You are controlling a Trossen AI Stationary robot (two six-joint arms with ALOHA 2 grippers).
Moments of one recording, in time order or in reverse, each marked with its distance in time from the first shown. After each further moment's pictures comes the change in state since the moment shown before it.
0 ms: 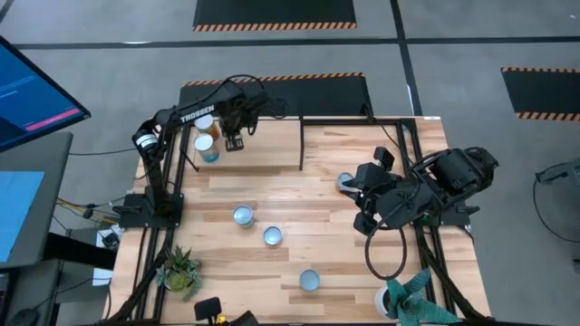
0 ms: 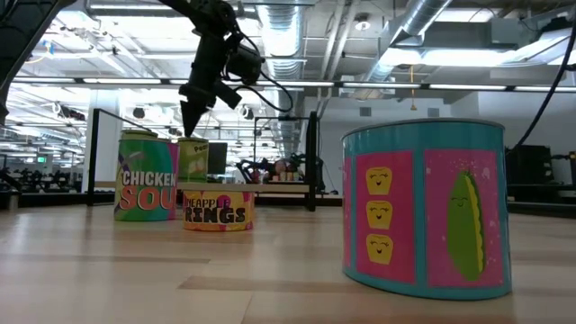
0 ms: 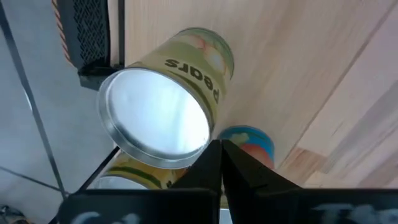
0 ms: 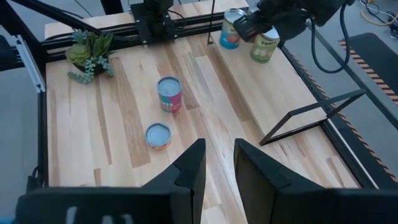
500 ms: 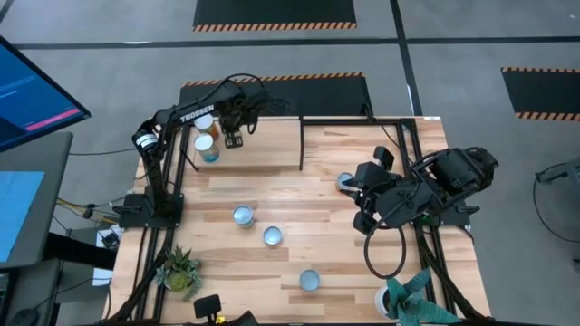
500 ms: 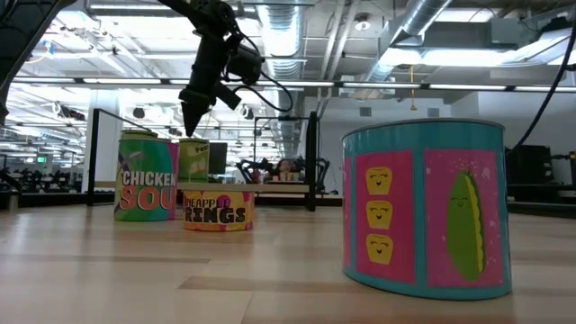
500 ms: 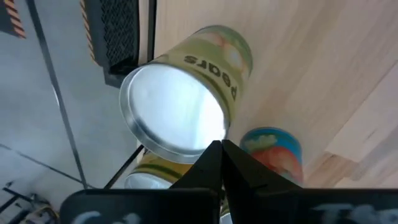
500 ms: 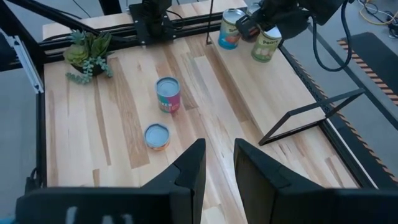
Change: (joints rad) left arm 0.002 0.000 0.000 0.030 -0.081 0.019; right arm -0.002 0.000 0.000 0.000 0.000 0.000
